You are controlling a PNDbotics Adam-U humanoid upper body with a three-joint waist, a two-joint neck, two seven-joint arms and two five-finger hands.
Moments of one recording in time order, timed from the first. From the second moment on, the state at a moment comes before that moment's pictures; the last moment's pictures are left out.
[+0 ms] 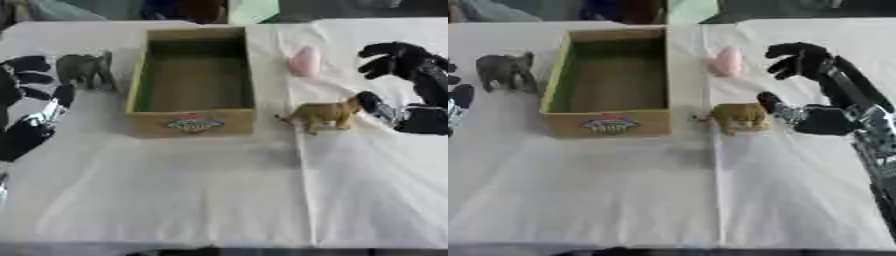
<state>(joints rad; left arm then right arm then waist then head) -0.23 0.36 0.00 -1.83 -0.26 -0.03 0.05 -0.25 -0.54 -0.01 -1.80 0.09 -0.23 0.25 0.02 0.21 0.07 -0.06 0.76</state>
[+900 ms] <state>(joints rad) -0.42 0.60 0.00 -1.66 -0.35 0.02 -0.03 -0.24 -0.54 -0.01 -1.80 0.09 -0.23 0.26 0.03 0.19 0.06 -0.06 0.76</state>
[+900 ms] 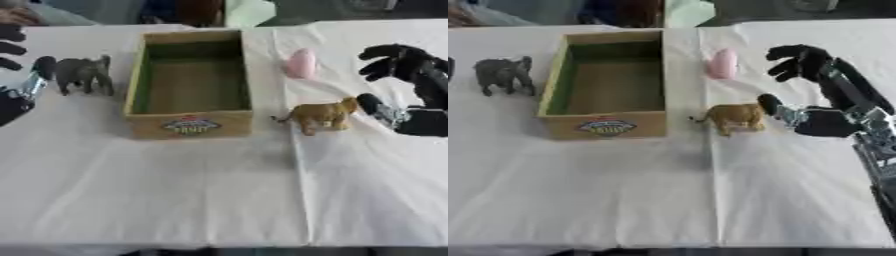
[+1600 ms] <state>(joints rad) -0.78 0.70 -0.09 -1.06 -0.59 -0.08 -0.24 -0.23 -0.54 0.01 -1.80 0.09 -0.23 0.28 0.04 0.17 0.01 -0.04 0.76</state>
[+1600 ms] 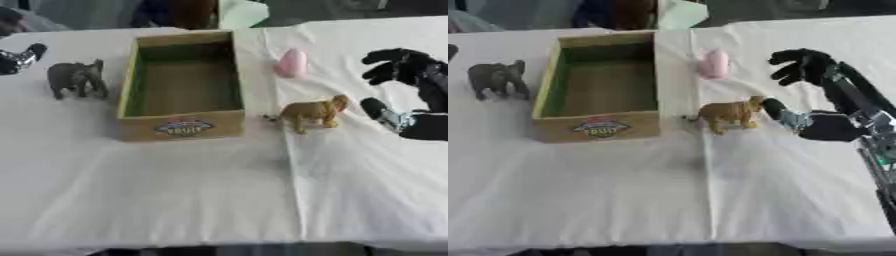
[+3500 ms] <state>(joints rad) -0.90 0.51 -0.05 -0.74 -1.05 -0.10 -0.19 -0.24 -0.54 0.03 -1.79 0.09 -0.24 0.30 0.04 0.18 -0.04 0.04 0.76</state>
